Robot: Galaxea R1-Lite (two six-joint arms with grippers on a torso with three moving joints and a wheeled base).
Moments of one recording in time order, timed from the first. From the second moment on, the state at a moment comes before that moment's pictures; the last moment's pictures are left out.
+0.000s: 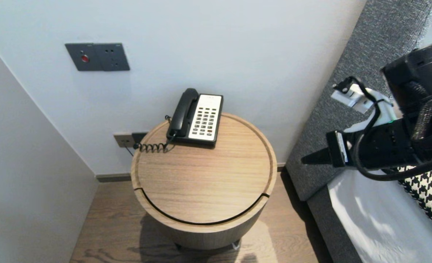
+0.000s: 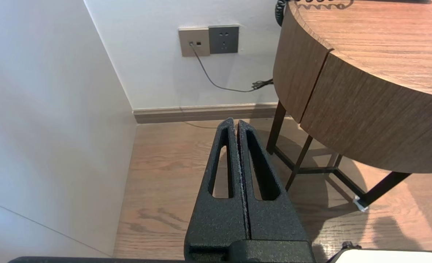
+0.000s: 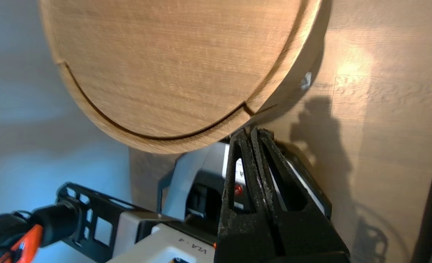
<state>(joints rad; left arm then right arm) 0.00 0.00 0.00 -0.01 0.00 0.03 0.46 1.49 -1.32 0.51 0.22 0.34</state>
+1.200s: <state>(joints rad) 0.00 0.00 0.00 -0.01 0.00 0.03 0.69 1.67 -1.04 0.13 0.16 0.35</state>
